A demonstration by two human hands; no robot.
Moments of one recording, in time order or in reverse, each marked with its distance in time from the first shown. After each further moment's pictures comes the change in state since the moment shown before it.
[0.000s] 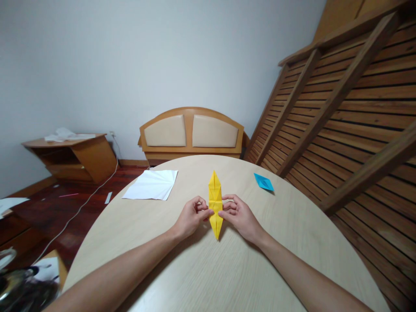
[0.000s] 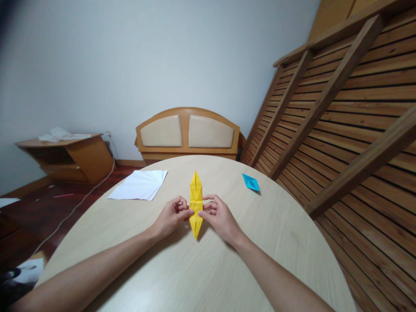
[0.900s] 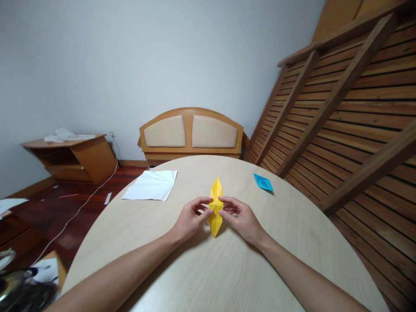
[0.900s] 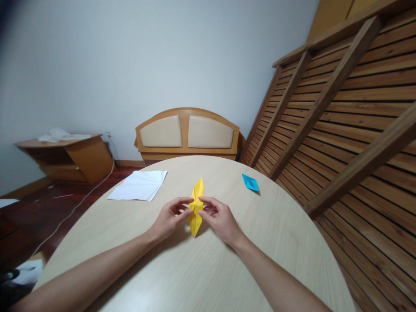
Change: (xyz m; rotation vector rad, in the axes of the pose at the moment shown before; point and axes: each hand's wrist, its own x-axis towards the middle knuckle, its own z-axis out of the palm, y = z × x) left_hand -0.007 0.010 -0.003 0.328 0.019 0.169; right_hand -0.003 -0.002 -0.001 -0.240 0.058 -0.177
